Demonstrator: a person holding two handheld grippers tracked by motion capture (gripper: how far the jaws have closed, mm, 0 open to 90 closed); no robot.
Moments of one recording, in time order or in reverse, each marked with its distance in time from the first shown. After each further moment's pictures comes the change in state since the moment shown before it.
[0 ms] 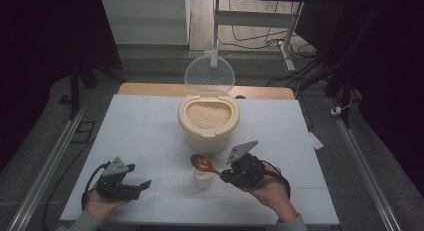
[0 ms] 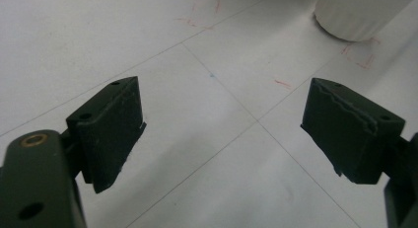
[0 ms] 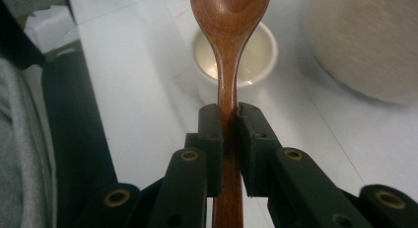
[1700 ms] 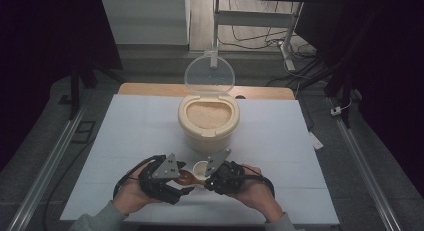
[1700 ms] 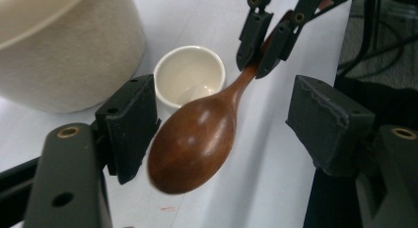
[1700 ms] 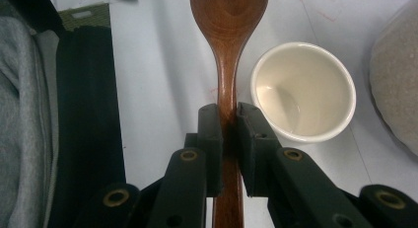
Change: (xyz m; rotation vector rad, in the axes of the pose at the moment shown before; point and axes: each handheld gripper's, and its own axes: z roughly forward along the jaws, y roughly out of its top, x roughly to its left) left arm -0.105 0.109 0.008 0.075 -0.215 0.498; right arm 0.023 0.022 0.032 0.062 0.059 -0.191
